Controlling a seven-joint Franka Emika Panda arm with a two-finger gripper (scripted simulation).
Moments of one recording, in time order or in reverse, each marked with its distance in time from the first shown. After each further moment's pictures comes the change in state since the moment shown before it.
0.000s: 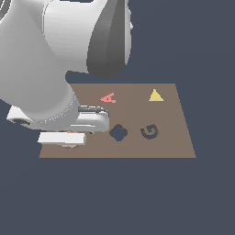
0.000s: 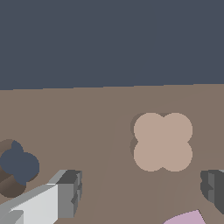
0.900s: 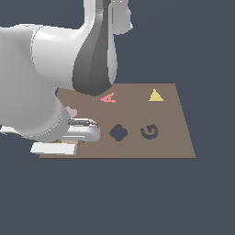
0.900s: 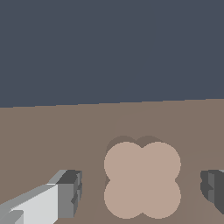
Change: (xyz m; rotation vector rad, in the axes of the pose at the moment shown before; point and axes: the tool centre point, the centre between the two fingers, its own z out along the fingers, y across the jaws) arm 0.019 0.024 0.023 0.003 0.002 0.011
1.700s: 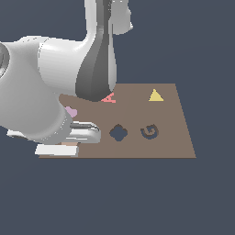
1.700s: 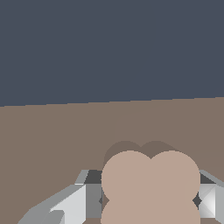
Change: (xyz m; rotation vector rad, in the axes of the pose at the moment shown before) arm 0.000 0.001 0.017 0.000 -0.001 0.001
